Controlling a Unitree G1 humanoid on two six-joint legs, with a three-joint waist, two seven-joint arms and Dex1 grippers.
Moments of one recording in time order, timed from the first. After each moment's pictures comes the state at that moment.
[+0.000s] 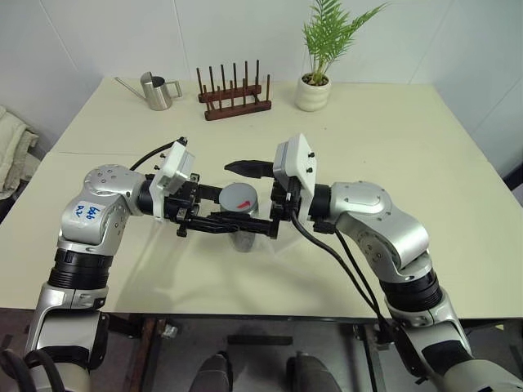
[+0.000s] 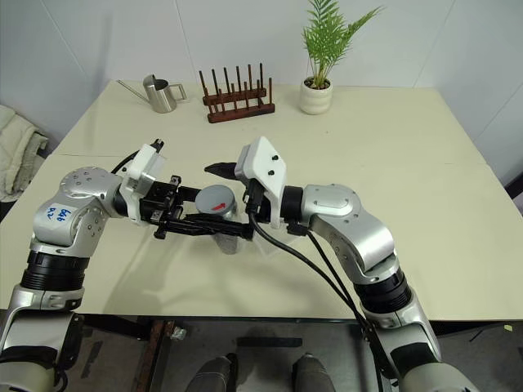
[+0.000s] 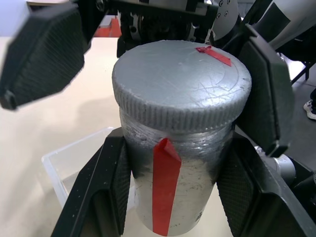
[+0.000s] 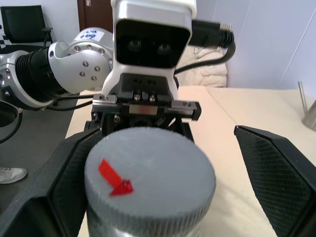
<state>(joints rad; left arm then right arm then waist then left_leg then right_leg) -0.76 0.67 -0.01 0.06 -0.51 0.46 -1.43 -0.79 -0.32 0.22 -0.31 0.45 0.59 0.81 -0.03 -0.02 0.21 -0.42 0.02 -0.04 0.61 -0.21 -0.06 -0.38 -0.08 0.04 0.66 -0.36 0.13</state>
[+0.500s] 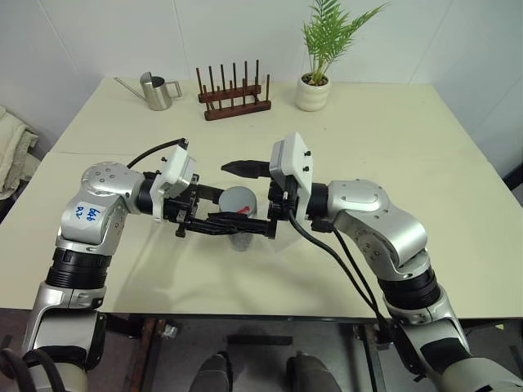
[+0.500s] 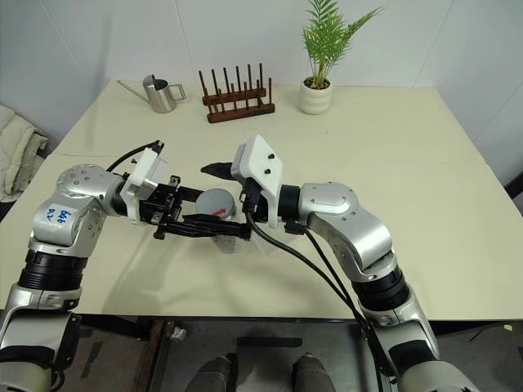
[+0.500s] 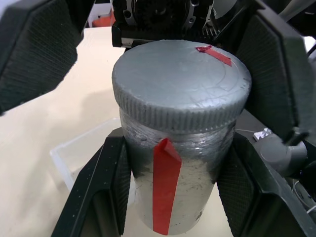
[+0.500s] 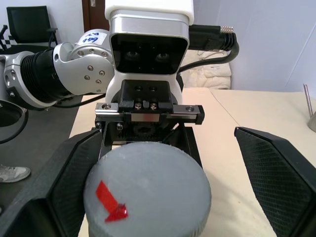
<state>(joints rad) -0.76 0.69 -0.04 0.06 -0.46 0.38 -1.45 -0.81 -0.29 0.24 -0.29 0.45 0.60 0.81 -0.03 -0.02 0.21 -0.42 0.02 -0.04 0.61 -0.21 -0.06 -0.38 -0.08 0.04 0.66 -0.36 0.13</state>
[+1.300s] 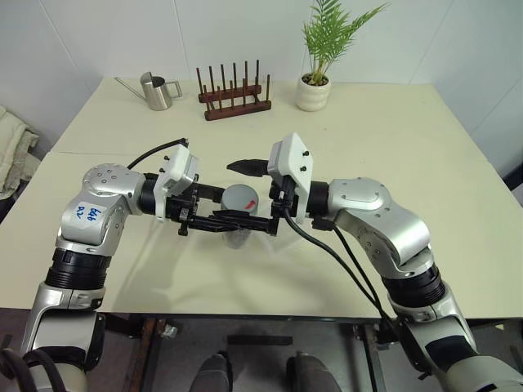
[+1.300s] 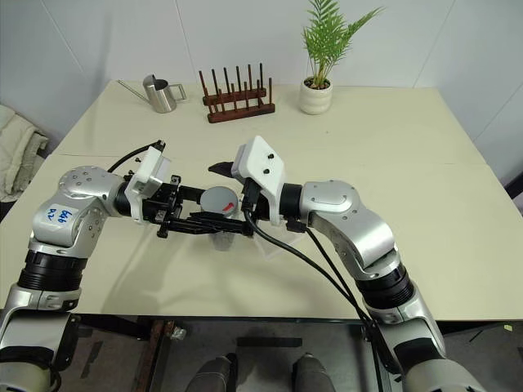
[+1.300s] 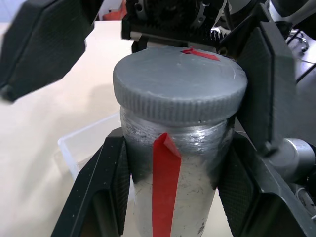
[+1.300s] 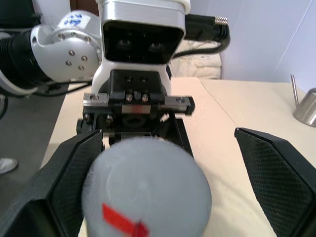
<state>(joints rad) -0.76 0.69 -0.04 0.06 -0.46 0.42 -1.38 -0.82 -0.39 0.24 -0.31 0.43 0.61 0.79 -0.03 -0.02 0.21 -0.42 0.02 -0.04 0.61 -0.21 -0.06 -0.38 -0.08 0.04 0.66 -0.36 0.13</state>
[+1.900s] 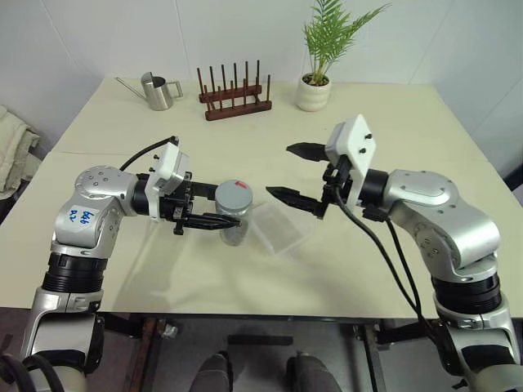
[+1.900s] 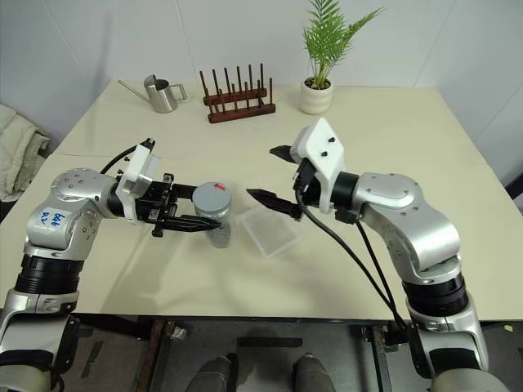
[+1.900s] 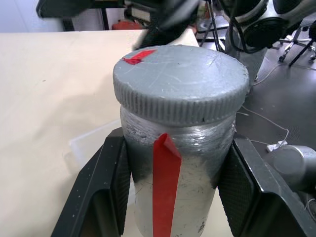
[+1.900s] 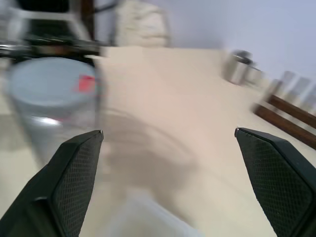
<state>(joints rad) -0.73 0.69 0.01 0.06 -0.48 0.40 -1.39 -0.74 -0.56 0.06 -0.41 0.48 0.76 0.72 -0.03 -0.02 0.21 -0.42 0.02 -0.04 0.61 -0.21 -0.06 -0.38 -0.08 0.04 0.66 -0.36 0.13</state>
